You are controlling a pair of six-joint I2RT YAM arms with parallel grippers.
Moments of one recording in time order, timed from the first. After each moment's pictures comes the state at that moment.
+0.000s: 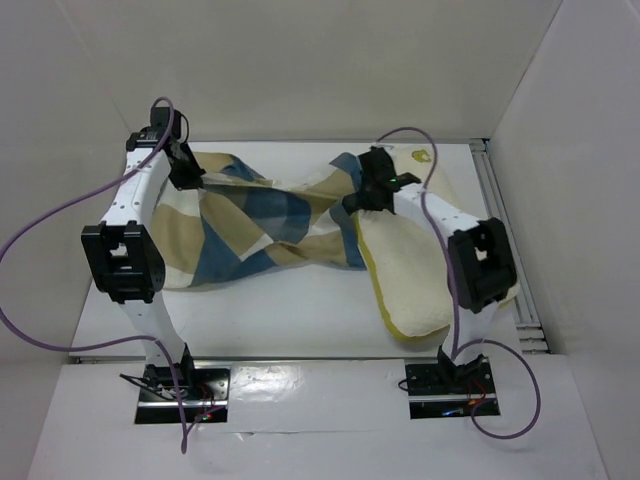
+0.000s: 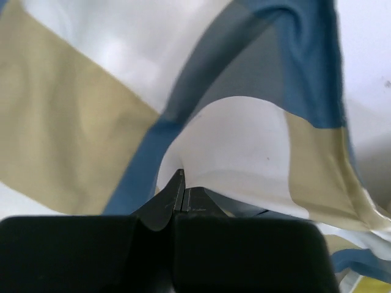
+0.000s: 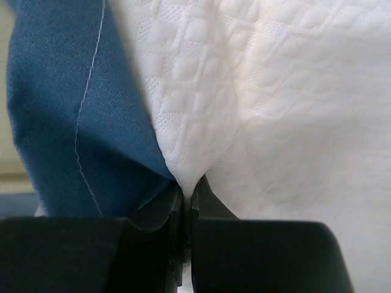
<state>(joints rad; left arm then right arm) 0.07 1.89 1.83 -0.94 -0.04 -0.47 0.44 1.88 1.44 -0.44 0.28 0.43</state>
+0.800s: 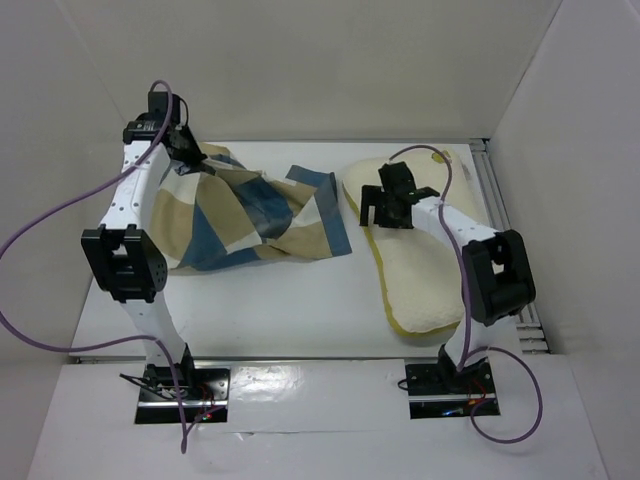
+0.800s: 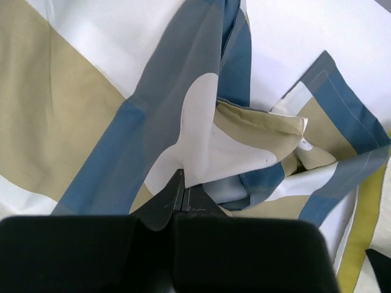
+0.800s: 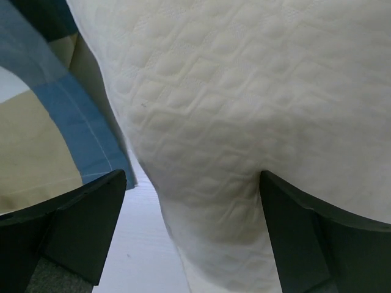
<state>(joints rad) 0.05 1.90 1.95 -0.96 0.00 -0.47 0.31 1.69 1.20 -0.43 0.07 0.37</state>
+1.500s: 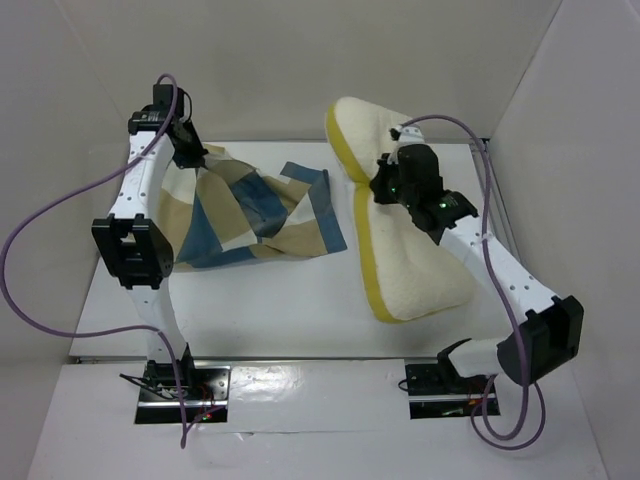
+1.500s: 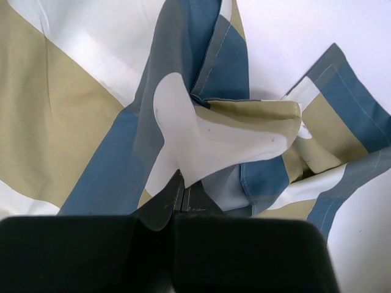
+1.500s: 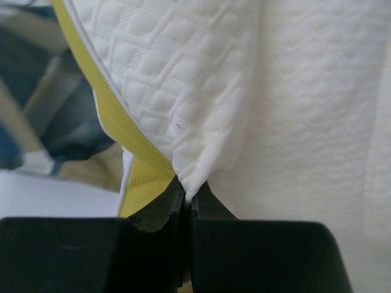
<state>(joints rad) 0.04 2.03 2.15 -1.04 -0.03 -0.42 0.40 1.35 1.24 -0.38 0.14 0.31</state>
